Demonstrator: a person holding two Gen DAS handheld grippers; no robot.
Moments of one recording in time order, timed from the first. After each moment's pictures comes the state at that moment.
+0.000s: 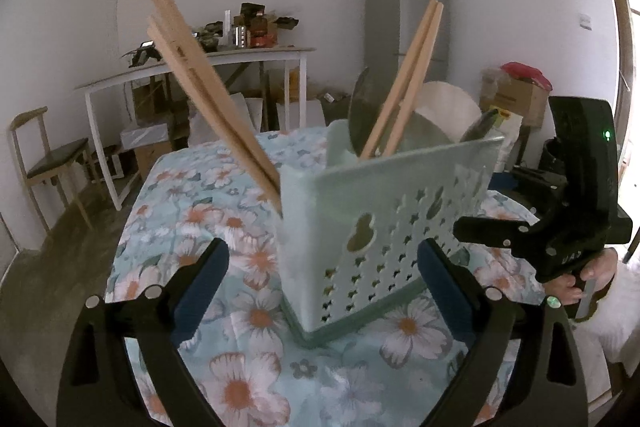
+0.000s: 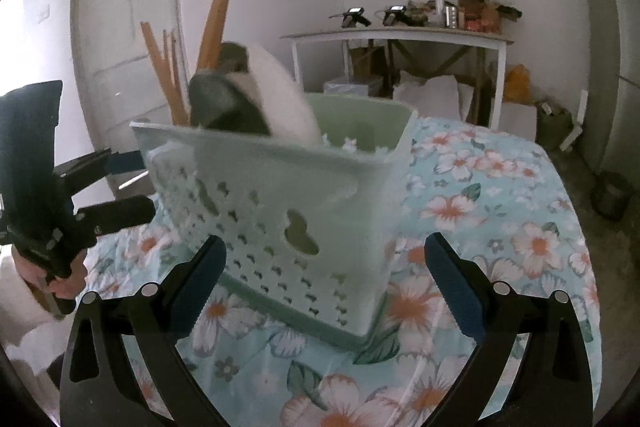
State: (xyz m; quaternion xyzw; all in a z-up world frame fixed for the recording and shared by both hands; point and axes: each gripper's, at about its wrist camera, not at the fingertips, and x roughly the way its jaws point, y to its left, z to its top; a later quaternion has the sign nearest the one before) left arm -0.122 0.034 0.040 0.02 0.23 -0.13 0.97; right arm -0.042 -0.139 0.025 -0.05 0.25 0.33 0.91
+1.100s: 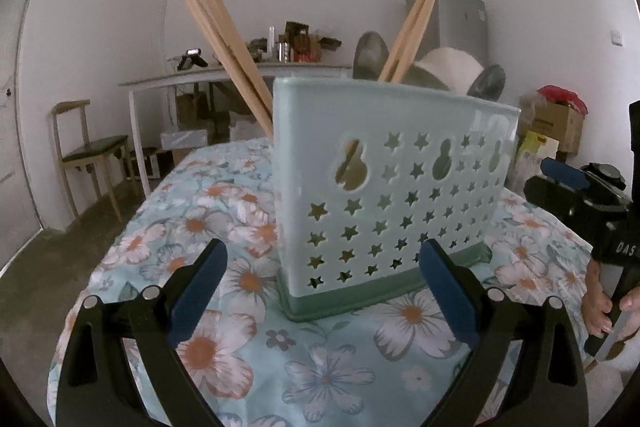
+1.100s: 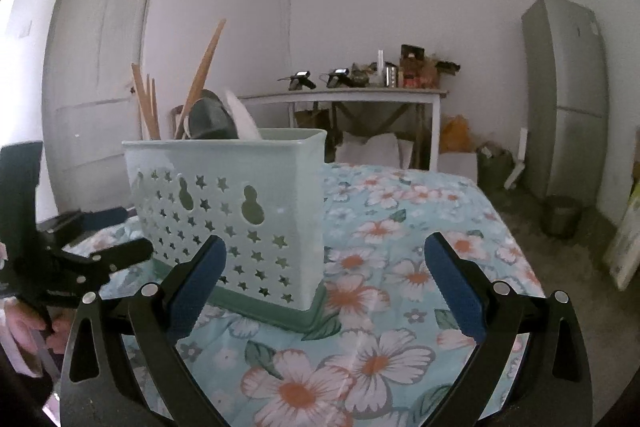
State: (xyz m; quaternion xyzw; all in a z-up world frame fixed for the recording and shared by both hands) left arm -0.144 0.013 -0.002 0.00 0.17 -0.04 0.98; right arm -0.102 -0.186 0.019 -0.02 0.13 0.23 0.96
